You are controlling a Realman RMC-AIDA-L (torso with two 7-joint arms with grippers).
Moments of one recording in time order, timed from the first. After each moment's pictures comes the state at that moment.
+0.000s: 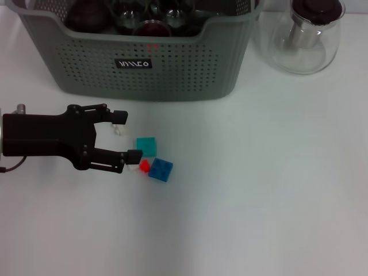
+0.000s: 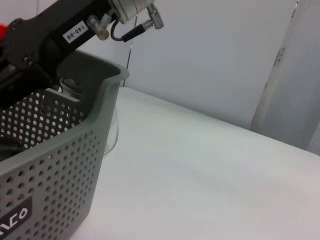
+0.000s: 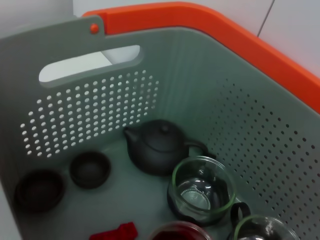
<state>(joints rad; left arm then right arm) -0.41 -2.16 0.60 1.05 2.18 1.85 -1.50 1.31 2.11 -1.29 -0.50 -2.50 -0.77 2.41</state>
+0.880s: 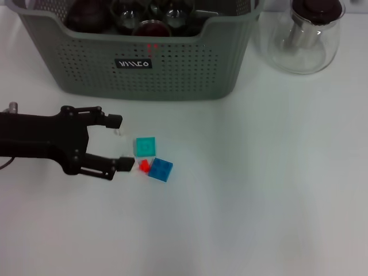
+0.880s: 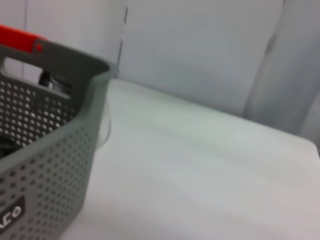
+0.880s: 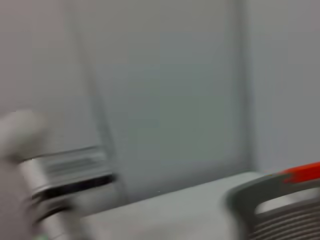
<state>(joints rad) -0.42 -2.16 0.60 1.12 2.22 1.92 -1.51 0.74 2.09 -1.18 -1.35 -1.86 -1.46 2.19</state>
